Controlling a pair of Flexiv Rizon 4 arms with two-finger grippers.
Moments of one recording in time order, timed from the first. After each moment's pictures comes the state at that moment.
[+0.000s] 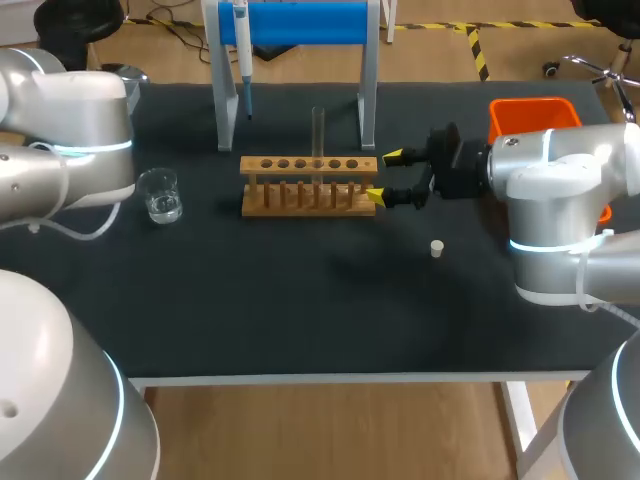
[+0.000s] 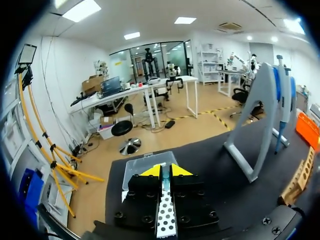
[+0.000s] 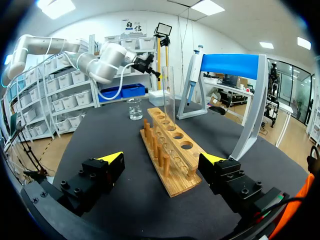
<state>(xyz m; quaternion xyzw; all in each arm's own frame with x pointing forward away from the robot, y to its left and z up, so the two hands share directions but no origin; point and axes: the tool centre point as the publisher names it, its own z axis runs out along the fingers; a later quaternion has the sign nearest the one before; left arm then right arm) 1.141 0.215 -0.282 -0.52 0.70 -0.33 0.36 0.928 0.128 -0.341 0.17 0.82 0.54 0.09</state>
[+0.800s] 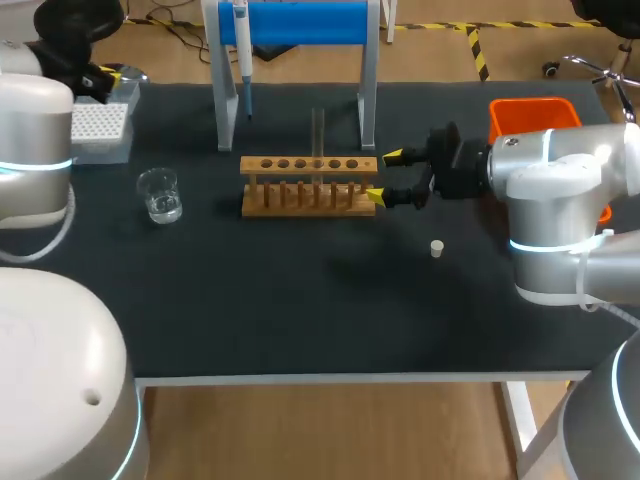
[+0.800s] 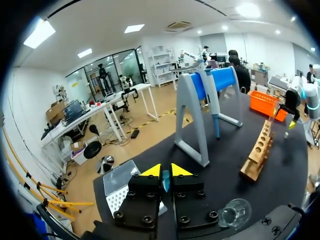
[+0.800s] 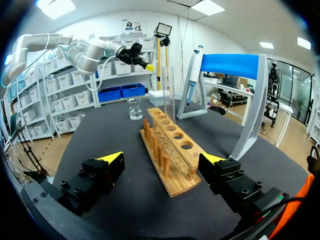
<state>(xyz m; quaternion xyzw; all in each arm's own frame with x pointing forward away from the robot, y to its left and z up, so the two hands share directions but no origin) 1.062 0.161 -0.233 -0.37 0.80 -0.38 0.29 0.928 0.128 -0.341 0.17 0.82 0.54 0.09</state>
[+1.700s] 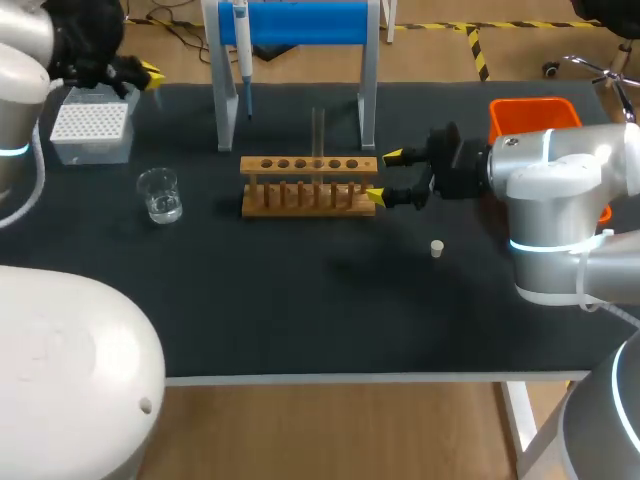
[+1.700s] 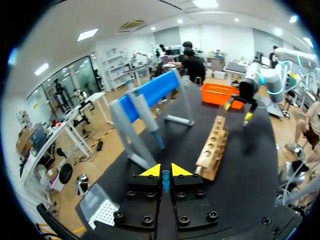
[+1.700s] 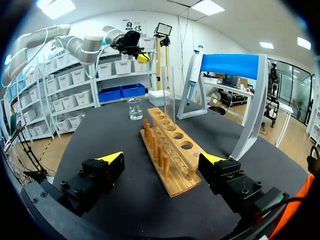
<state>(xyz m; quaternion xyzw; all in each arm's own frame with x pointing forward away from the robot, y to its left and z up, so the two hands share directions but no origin) 1.003 0.057 -0.193 -0.21 0.88 -0.39 0.17 0.928 0.128 -0.341 0.17 0.82 0.54 0.09</state>
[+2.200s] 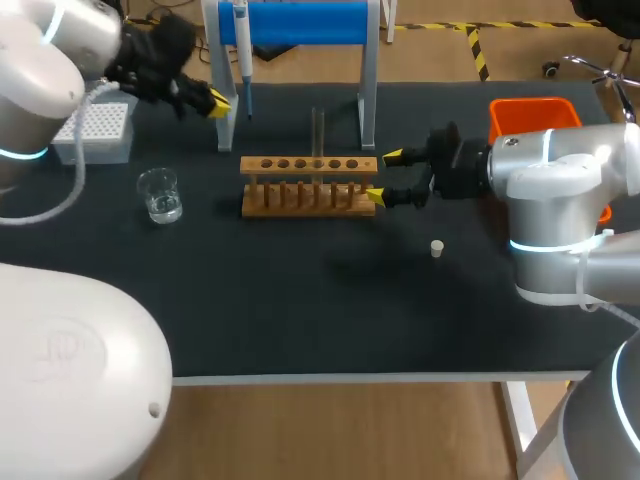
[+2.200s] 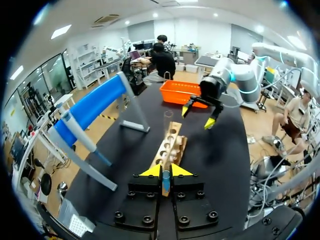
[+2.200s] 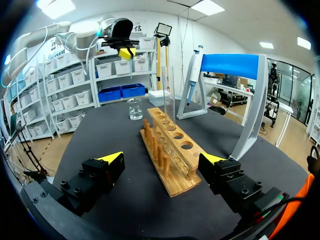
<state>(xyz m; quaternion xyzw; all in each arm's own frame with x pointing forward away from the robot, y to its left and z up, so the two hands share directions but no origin) 0.932 -0.048 -0.198 -0.14 0.91 -0.38 0.08 0.928 0.128 -0.341 0.17 0.82 0.54 0.09</state>
